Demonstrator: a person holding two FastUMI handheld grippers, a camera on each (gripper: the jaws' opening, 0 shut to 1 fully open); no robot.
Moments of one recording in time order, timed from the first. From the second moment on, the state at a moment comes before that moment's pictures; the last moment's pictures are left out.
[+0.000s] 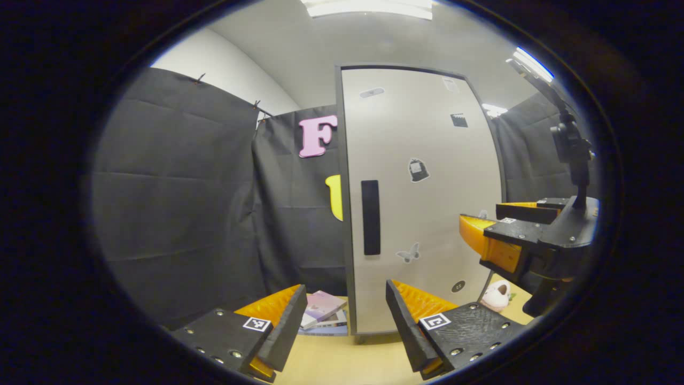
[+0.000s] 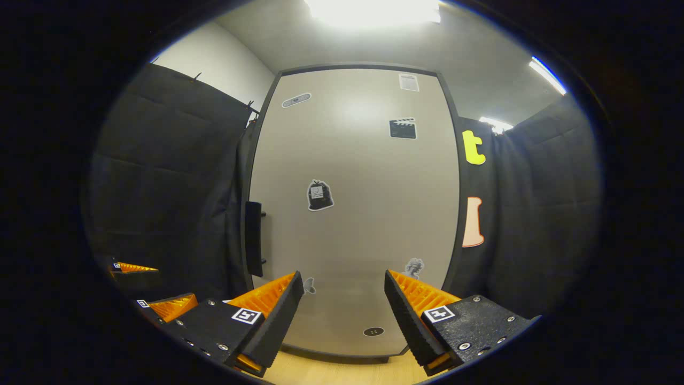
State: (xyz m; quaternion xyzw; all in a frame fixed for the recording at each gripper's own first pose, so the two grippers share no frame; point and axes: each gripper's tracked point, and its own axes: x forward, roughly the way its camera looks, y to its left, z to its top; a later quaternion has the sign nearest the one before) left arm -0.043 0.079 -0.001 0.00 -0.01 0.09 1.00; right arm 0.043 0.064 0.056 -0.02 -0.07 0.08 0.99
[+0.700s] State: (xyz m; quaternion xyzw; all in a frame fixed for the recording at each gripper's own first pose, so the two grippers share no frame) left arm -0.085 0.163 -0.029 0.00 0.01 0.16 0.99; right arm 0.105 0.185 0.071 -0.04 -0.09 0.14 0.99
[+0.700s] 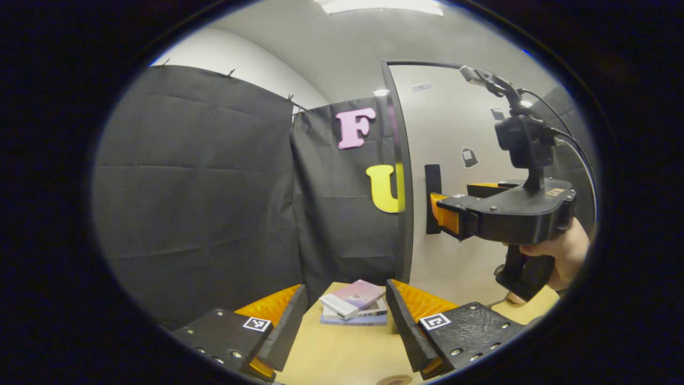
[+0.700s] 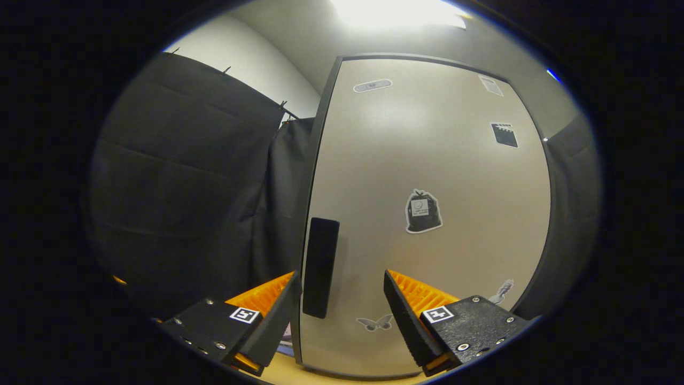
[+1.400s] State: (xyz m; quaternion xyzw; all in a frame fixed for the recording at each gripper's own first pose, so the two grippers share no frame) left arm -0.086 0.194 -0.037 0.01 0.01 0.16 0.99; right arm 0.140 0.220 0.037 -0.08 -0.04 0.15 0.99
